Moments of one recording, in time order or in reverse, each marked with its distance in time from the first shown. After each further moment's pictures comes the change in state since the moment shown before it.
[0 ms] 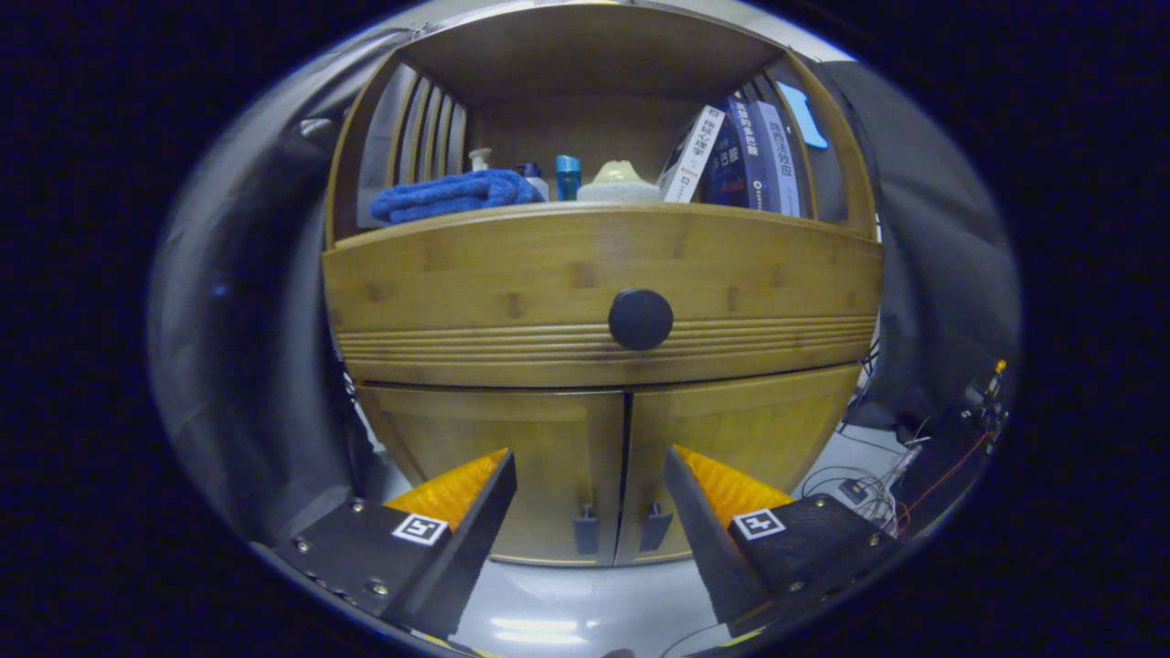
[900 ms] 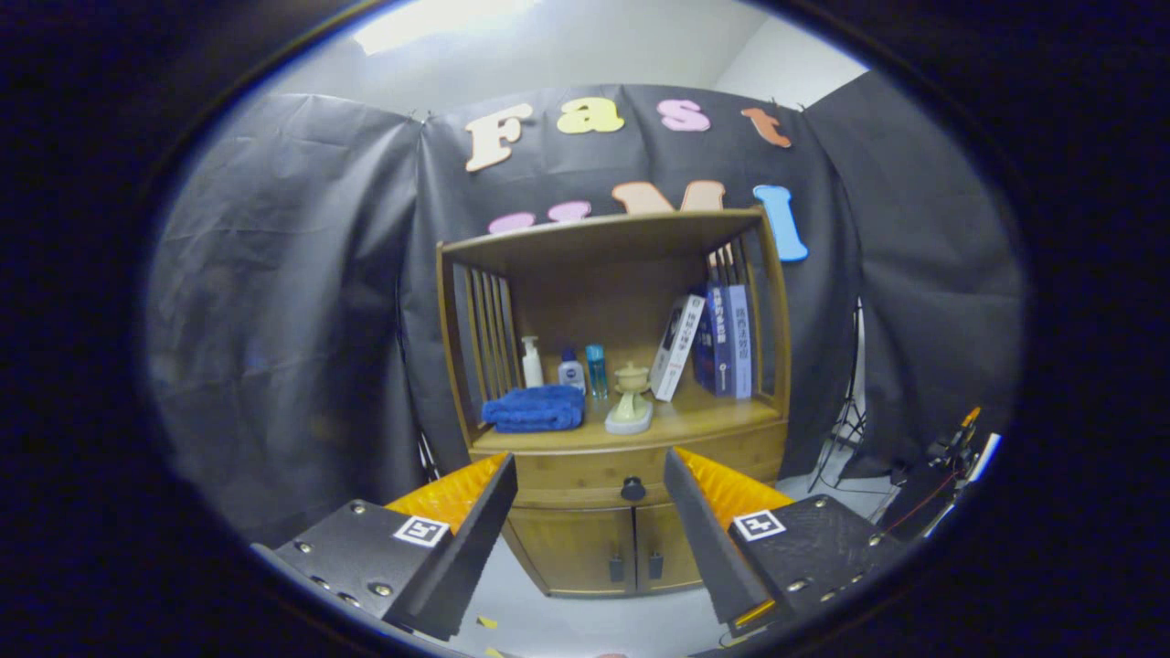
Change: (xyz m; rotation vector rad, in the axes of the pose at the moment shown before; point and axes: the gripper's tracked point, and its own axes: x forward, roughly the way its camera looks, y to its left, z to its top) arm -0.254 -0.012 0.227 0.093 -0.295 0.077
